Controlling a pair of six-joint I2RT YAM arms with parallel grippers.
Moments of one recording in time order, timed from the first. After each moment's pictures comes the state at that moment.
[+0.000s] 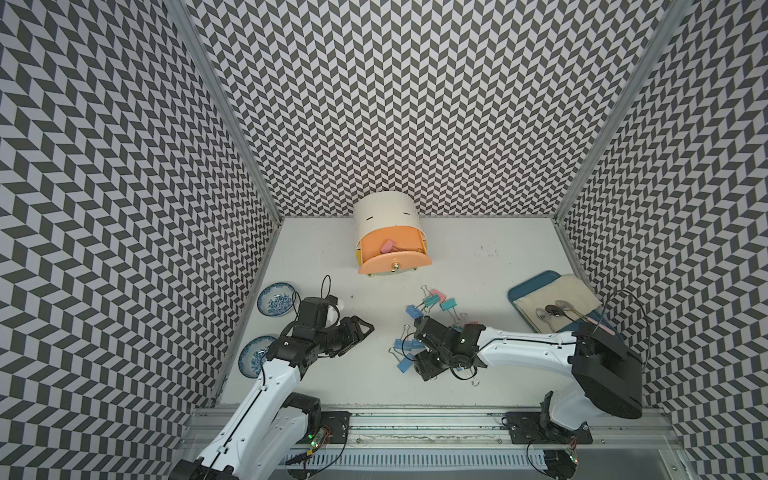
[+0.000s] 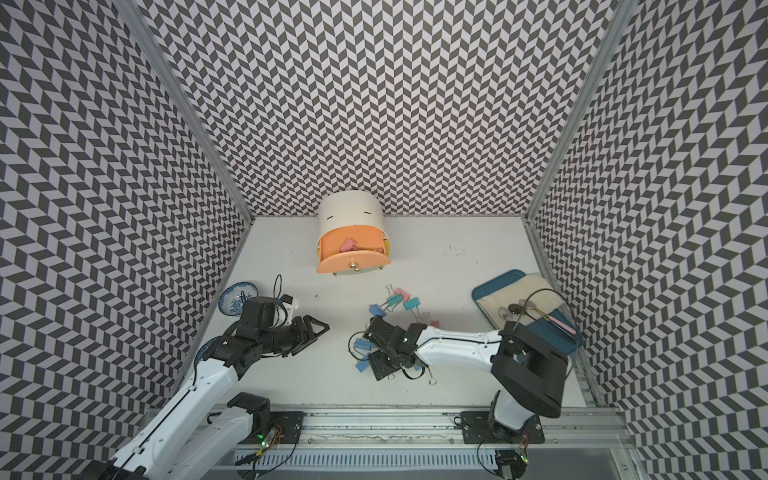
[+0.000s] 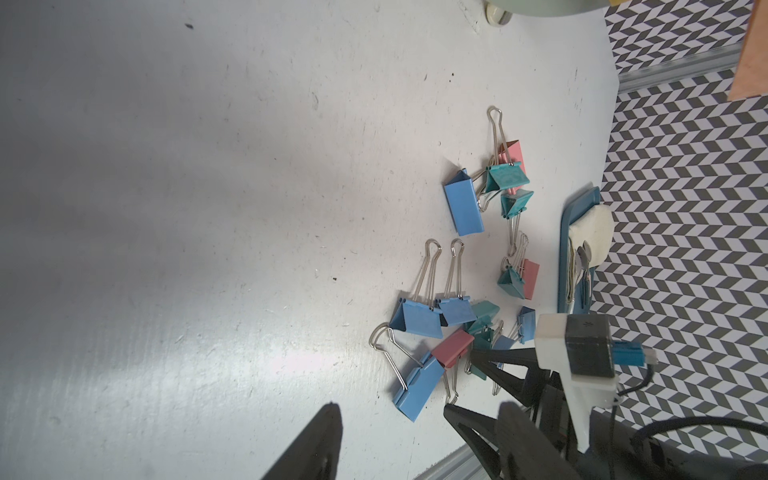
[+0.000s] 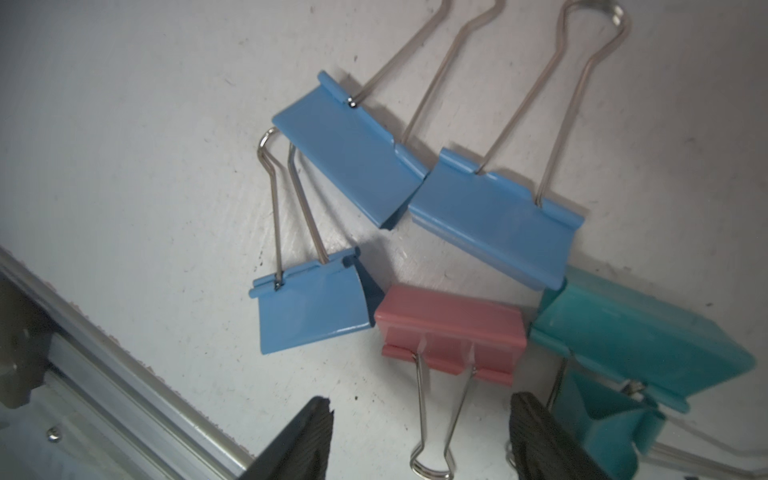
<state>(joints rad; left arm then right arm) -0.24 0.81 0.51 -0.56 0.53 -0.76 1.10 1.60 0.90 -0.49 -0.01 0.59</state>
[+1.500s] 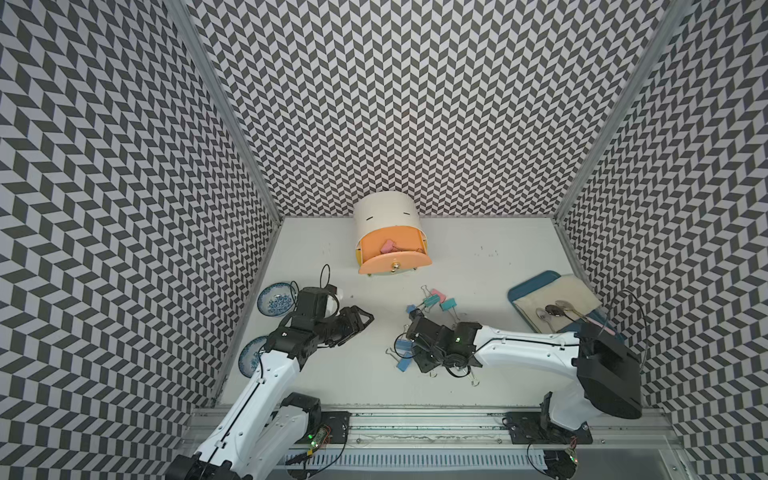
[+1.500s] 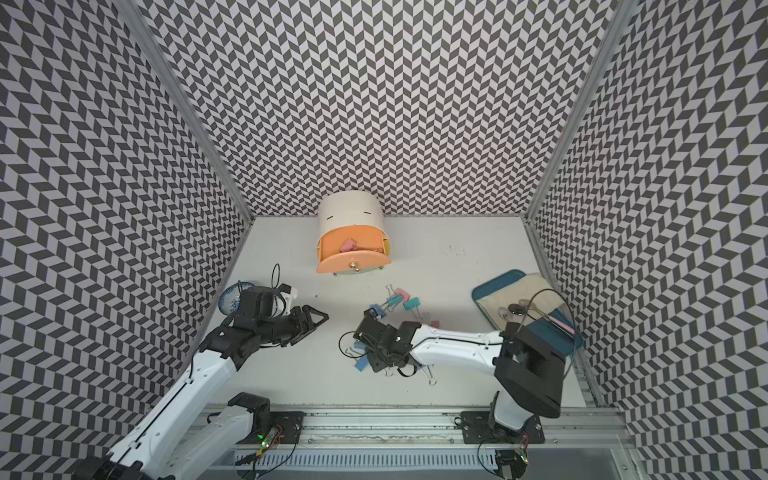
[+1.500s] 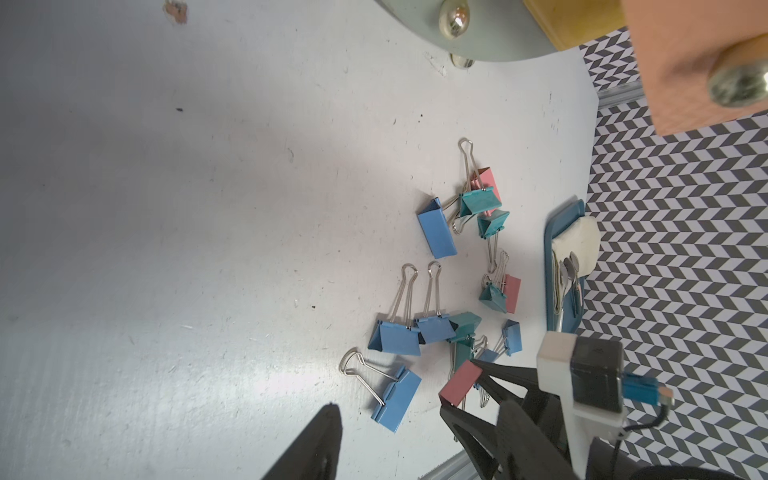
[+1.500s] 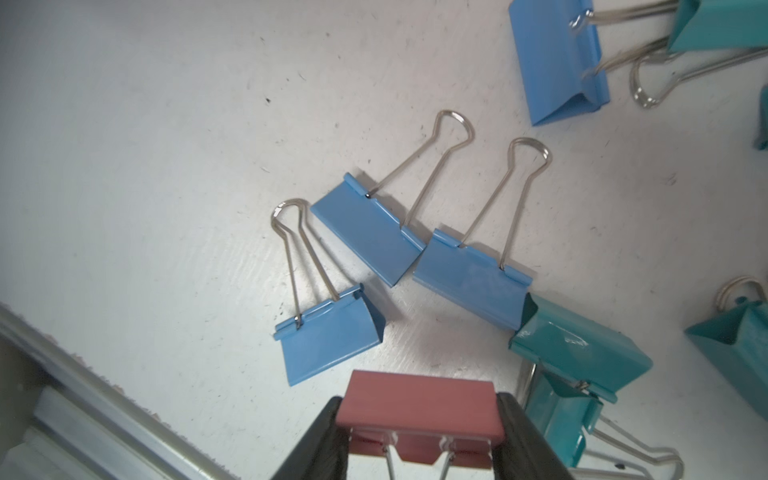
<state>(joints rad) -0.24 0.86 0.63 -0.59 0.51 -0.74 1.14 1.59 1.00 -0.56 0.14 0.59</state>
